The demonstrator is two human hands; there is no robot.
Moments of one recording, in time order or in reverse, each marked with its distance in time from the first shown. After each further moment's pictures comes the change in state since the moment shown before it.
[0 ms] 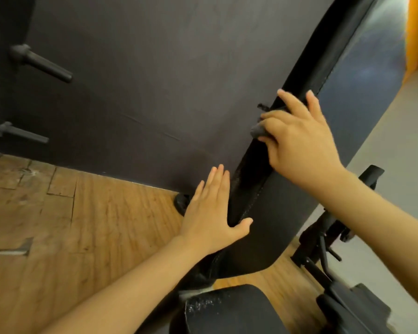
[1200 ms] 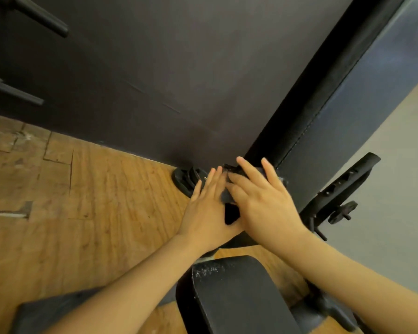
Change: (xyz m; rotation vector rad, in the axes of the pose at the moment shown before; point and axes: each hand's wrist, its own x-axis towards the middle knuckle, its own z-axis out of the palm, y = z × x) left_hand -0.044 -0.017 0.032 -0.127 -0.114 -0.110; right_hand -0.088 -0.097 0.043 0.016 -0.219 -0.231
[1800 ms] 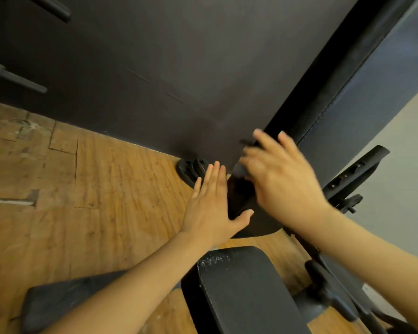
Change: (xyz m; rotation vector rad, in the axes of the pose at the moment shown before) left_hand -0.010 -0.007 0.011 0.051 0.025 -0.077; right_hand 0.014 0.026 -0.012 -0.004 0.062 0.015
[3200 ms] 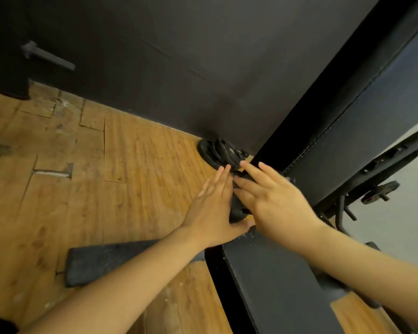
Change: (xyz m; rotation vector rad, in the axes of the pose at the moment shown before) left_hand -0.043 -0.034 0.008 -0.010 -0.200 0.002; right_hand -0.037 -0.062 0.041 0.045 -0.140 -0.296
